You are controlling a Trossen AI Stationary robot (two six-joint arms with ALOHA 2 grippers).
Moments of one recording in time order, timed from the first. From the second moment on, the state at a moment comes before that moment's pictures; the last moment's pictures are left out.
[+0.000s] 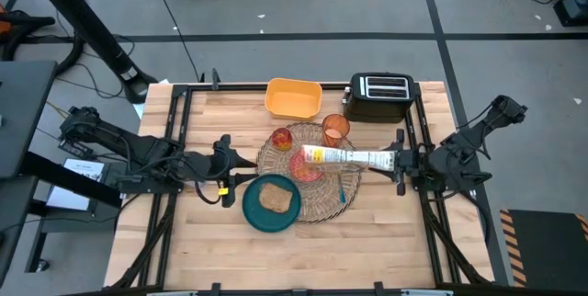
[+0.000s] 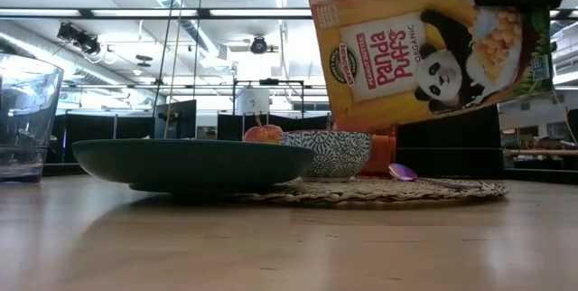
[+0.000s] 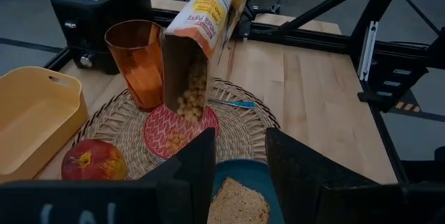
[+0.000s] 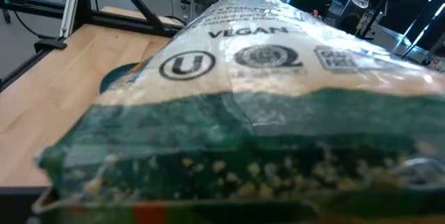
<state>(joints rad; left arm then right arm) -0.39 1.05 0.94 -0.34 -0.48 -0.33 0.59 0.47 0.43 -0.30 0.69 0.00</state>
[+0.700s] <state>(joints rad) -0.39 1.05 0.94 -0.34 -0.48 -0.33 0.59 0.45 0.44 -0.27 0.68 0.00</state>
